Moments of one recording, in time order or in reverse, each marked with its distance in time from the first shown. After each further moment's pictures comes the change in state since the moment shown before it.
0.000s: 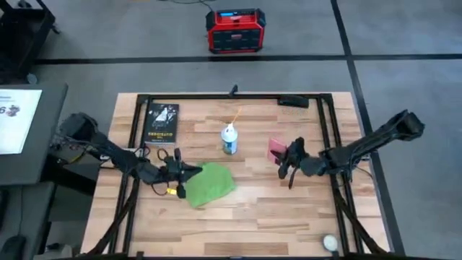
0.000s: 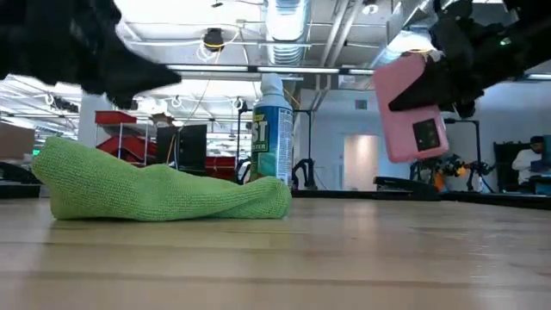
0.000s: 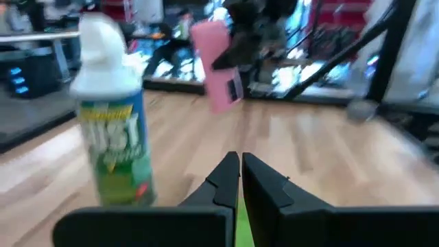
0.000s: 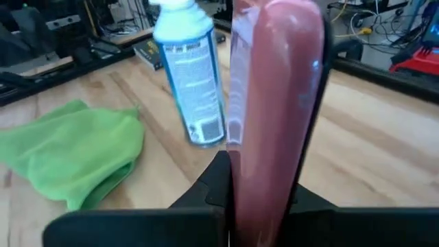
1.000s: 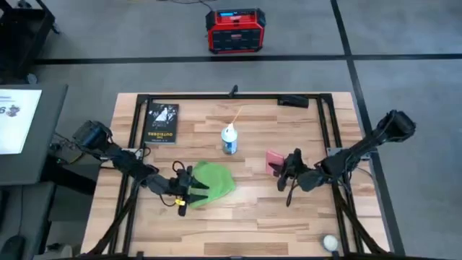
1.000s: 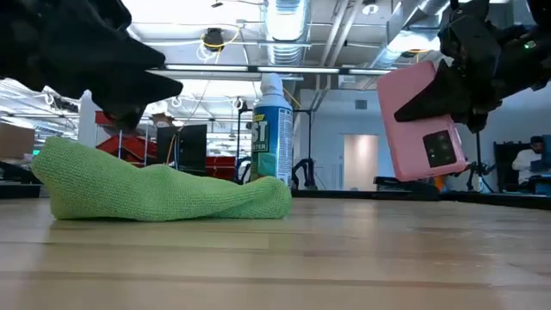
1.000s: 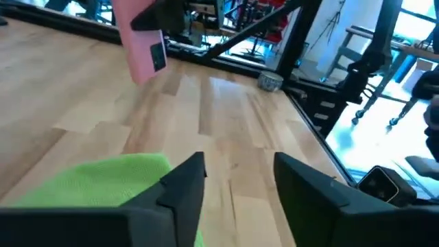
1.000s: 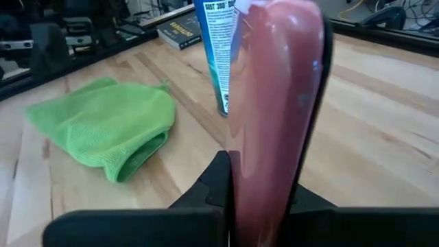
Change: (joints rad) left arm -0.042 0.162 0.116 0.005 0.304 -0.211; right arm 0.119 0.139 0.001 0.098 0.033 0.094
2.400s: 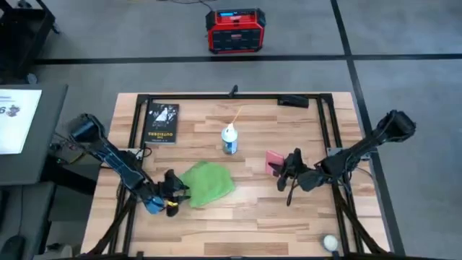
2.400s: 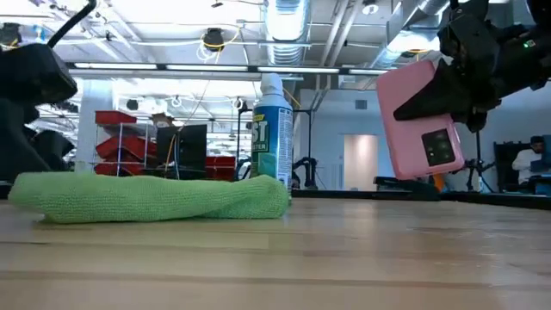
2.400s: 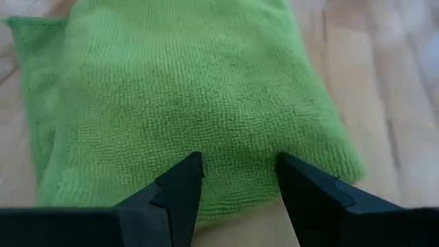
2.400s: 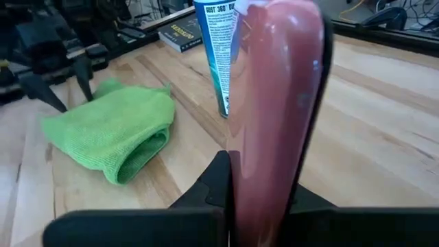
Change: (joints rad) left arm -0.237 -0.088 0.000 -0.788 -0.258 -0.514; right arm -0.004 0.000 0.000 0.011 0.000 0.000
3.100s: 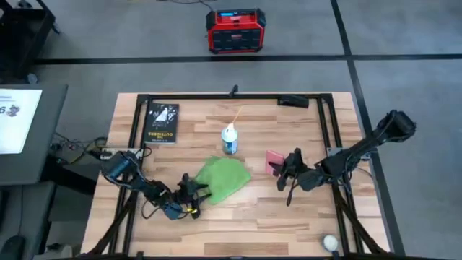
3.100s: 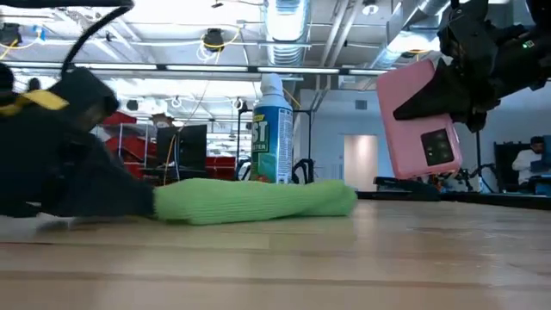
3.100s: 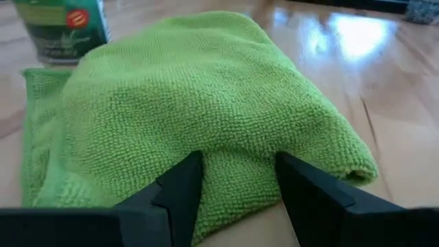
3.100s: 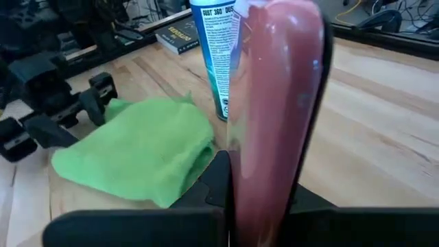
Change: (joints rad) left arm 0.136 0.641 0.194 0.701 -0.233 0.264; right arm 0.001 0.000 0.000 -0.002 0.012 0.000
